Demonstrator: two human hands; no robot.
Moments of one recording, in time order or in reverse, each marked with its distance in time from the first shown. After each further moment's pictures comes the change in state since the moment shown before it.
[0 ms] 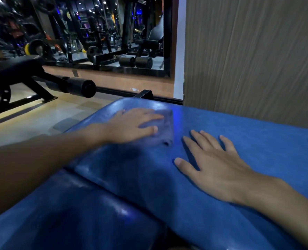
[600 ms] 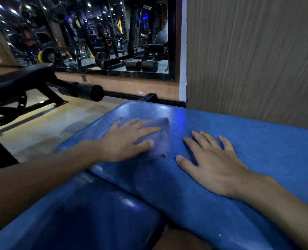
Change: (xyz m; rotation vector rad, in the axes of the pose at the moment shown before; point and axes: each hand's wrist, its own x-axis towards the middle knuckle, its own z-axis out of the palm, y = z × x) left_hand -0.056 0.022 0.000 0.158 -0.068 -0.075; right_hand -0.003 0.000 -0.001 0.050 0.003 0.007
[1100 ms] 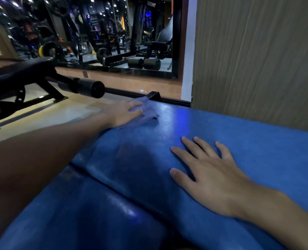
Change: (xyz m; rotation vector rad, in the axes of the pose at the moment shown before) left_hand 0.088 -0.084 -0.003 -0.146 0.134 -0.194; right_hand 0.000 -0.018 0.006 -0.021 -0.032 -0.111
